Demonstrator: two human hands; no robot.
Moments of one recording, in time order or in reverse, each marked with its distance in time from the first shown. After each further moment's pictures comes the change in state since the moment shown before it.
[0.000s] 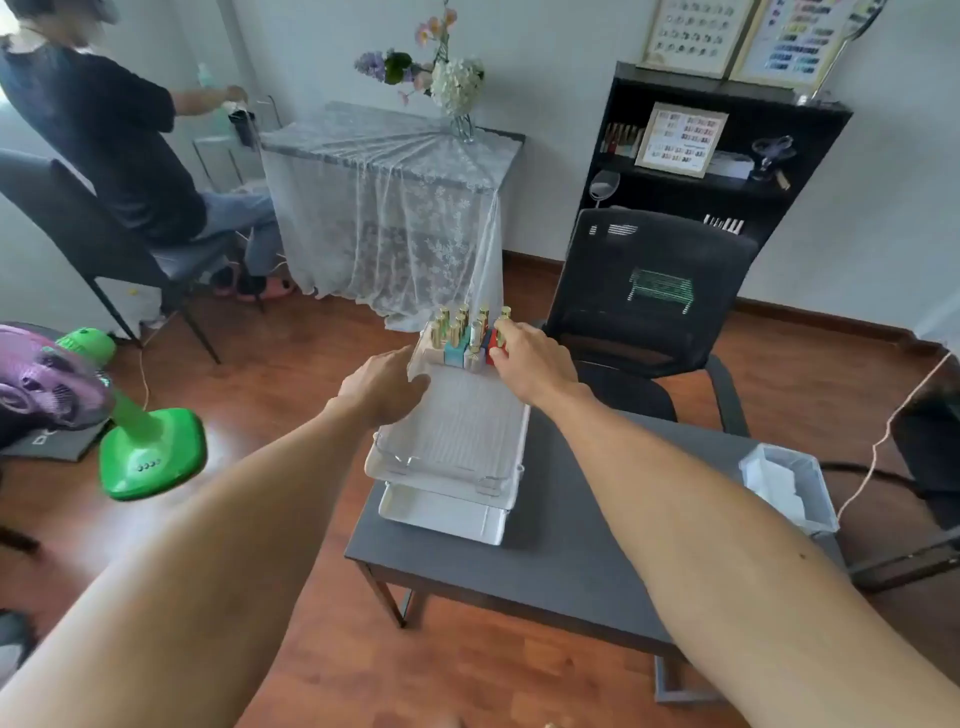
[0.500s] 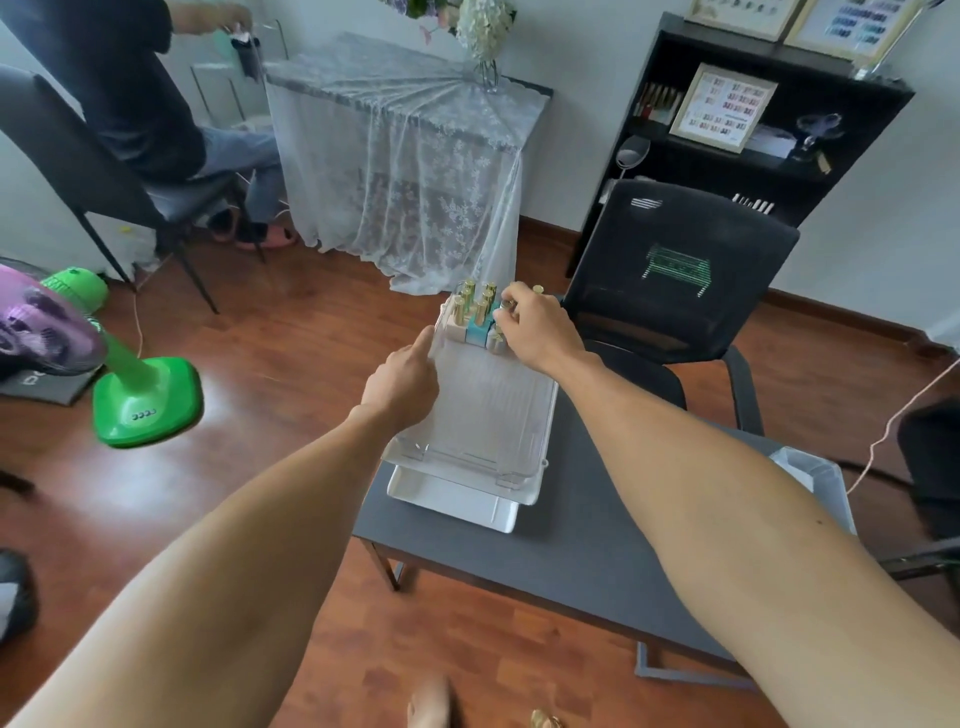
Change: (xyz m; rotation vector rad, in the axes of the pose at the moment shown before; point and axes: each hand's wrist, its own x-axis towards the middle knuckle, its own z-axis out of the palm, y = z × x) left_hand 0.001 -0.015 0.041 -0.159 0.057 -0.134; right_hand 0.039 -0.021 0.009 0.168 -0.081 0.096
